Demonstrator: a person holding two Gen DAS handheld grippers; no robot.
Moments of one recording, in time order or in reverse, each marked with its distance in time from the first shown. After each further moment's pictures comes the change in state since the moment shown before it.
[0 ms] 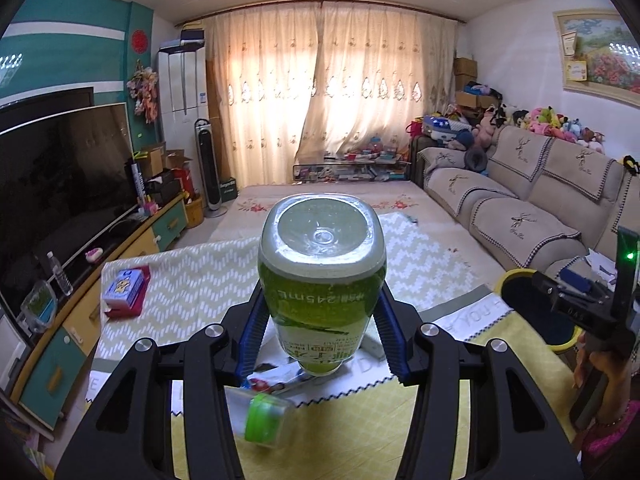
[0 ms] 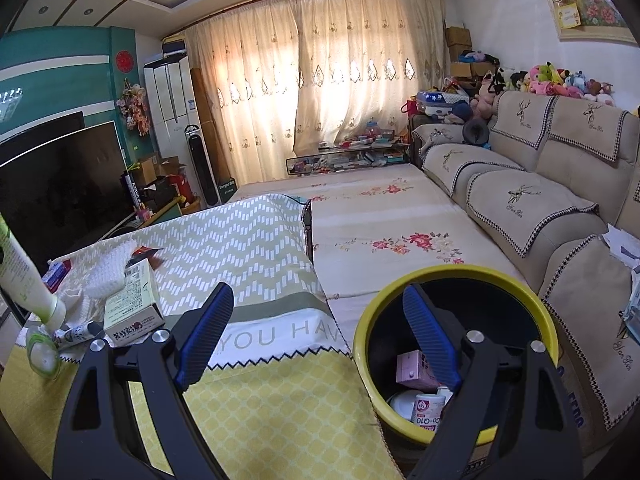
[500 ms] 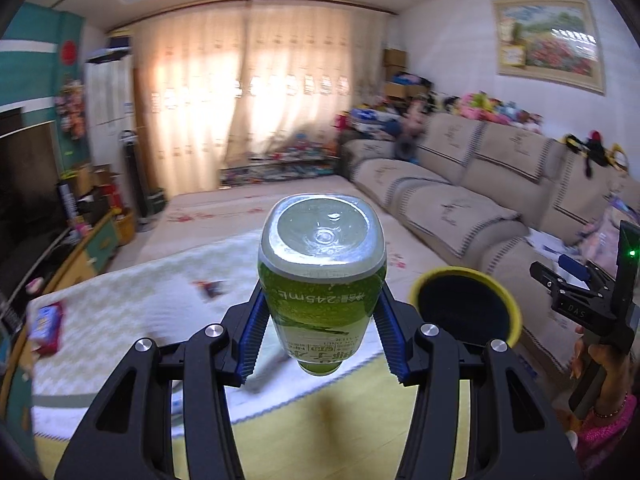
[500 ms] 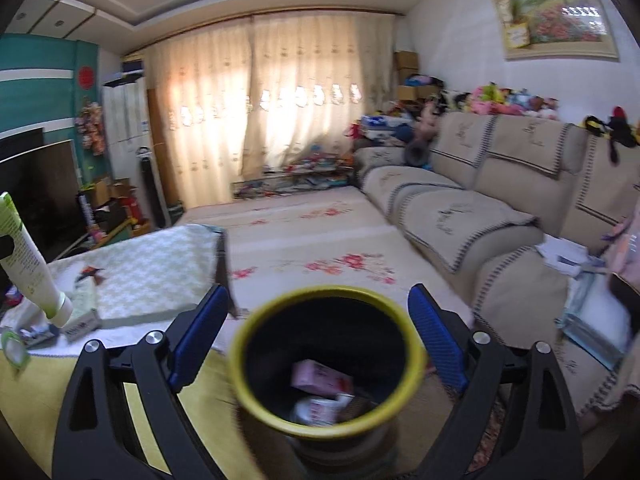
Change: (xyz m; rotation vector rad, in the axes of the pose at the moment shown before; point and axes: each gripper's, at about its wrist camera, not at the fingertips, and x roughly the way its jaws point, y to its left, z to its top) left arm 0.018 -0.118 0.030 0.110 0.022 -0.269; right arm -0.076 -0.098 0.004 0.029 -0.083 -0.215
